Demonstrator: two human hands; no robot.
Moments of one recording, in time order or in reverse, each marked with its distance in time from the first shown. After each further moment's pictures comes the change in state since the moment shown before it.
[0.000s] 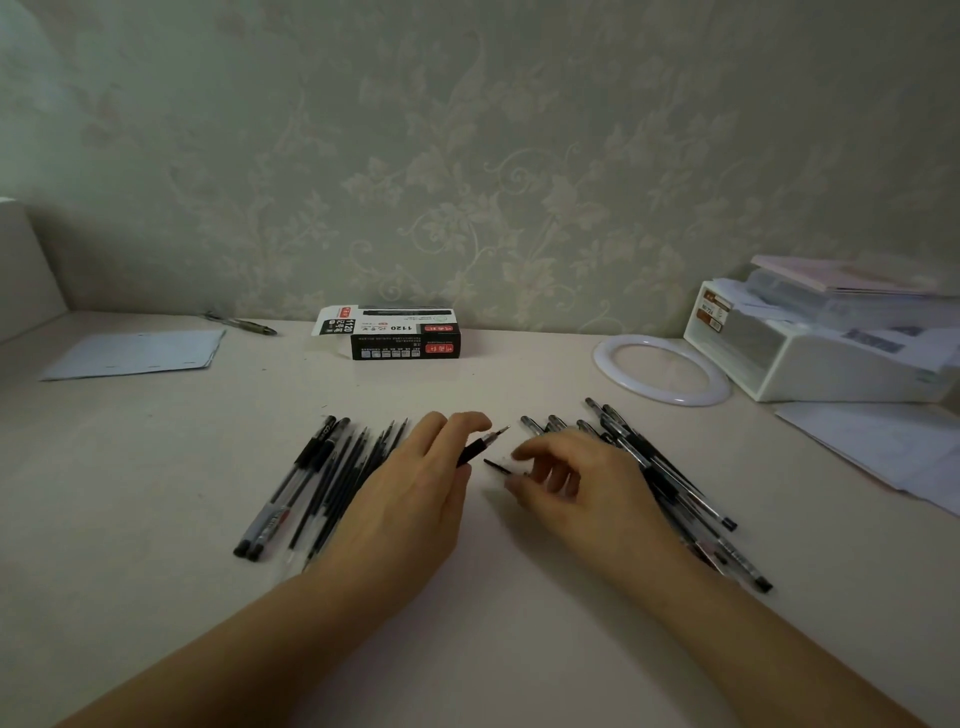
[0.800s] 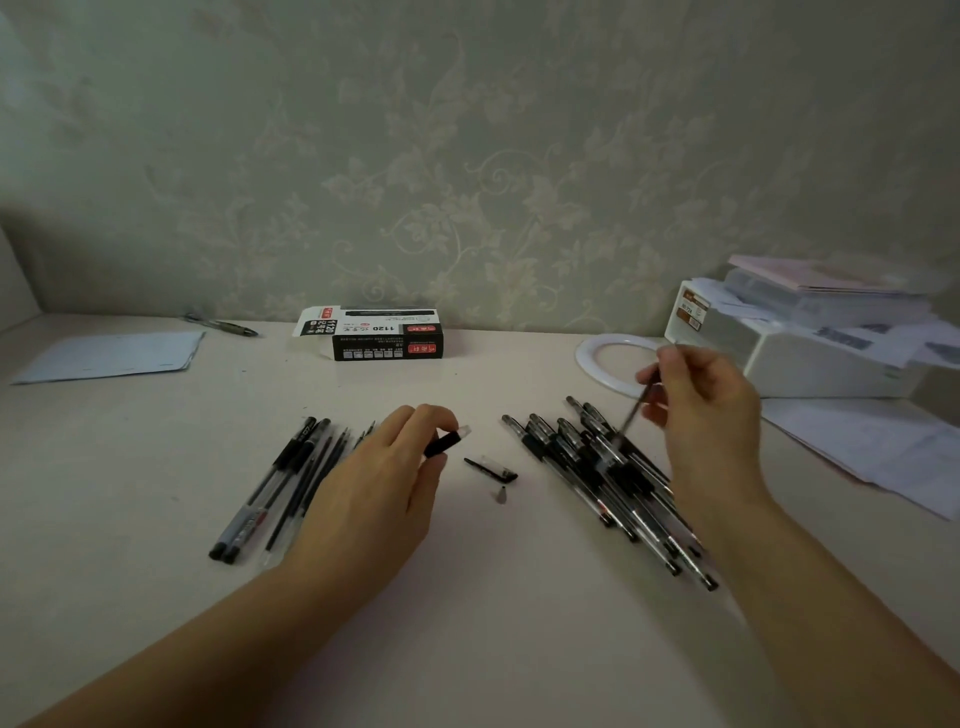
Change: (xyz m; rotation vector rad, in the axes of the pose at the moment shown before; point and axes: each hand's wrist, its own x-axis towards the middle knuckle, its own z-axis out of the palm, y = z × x) left_hand 0.003 -0.002 -0.004 0.064 0.084 0.010; right_hand 0.030 0.026 -0.062 0.650 0.630 0.380
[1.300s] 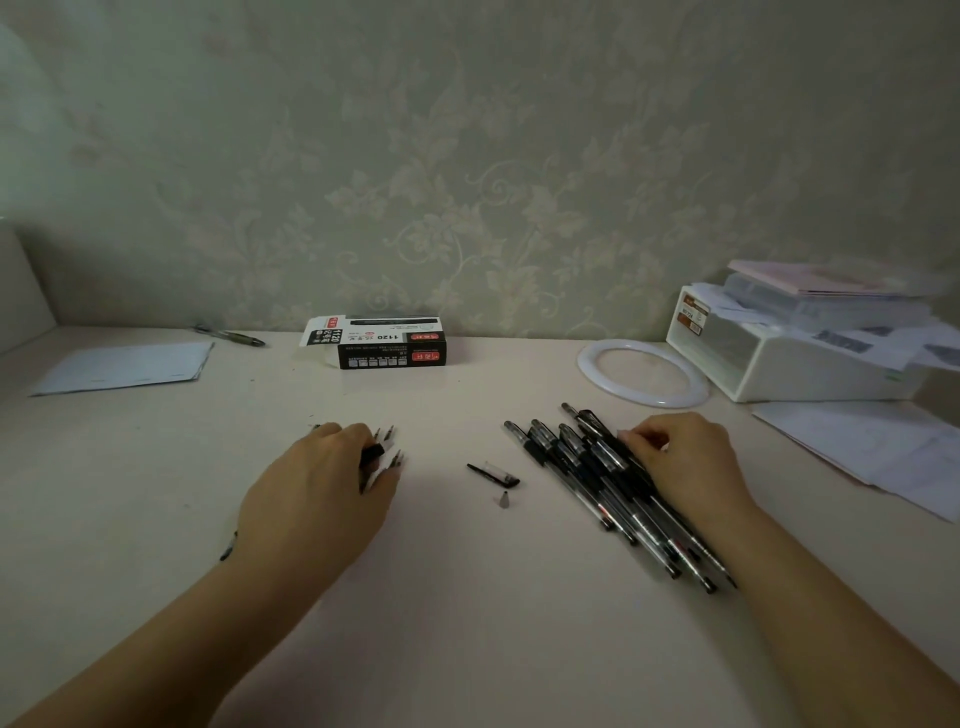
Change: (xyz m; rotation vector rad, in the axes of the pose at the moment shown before) left_hand 0.003 -0.018 -0.028 0.331 -0.108 -0.353; right_hand 0.021 0.045 -0.028 -0.940 -0.277 -0.183
